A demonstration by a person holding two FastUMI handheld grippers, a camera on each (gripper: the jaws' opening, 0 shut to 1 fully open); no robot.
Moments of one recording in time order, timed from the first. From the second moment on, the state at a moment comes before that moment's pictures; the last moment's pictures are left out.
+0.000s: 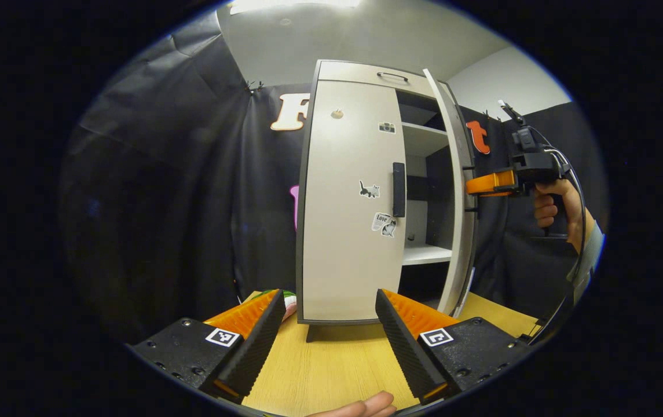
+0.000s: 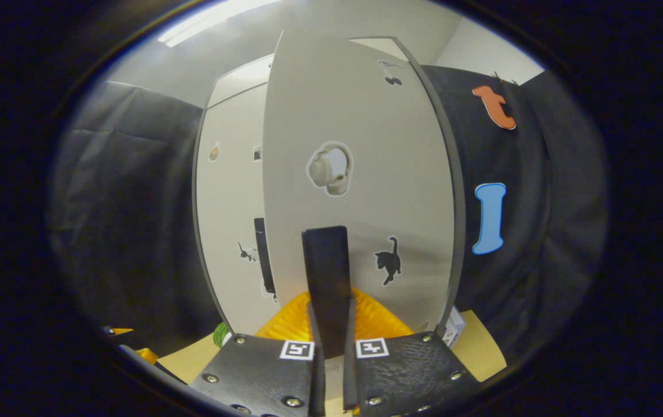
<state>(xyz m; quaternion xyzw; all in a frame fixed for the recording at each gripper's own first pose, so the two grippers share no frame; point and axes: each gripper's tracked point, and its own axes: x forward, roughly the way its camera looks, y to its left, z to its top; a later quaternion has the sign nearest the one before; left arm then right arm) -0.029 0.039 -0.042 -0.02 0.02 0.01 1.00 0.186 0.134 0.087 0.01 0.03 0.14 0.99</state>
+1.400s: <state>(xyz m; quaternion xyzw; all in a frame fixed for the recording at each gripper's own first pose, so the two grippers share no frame) -0.029 0.008 -0.046 -0.02 0.01 -0.01 1.00 0.196 0.021 0.084 0.02 0.01 0.00 1.00</state>
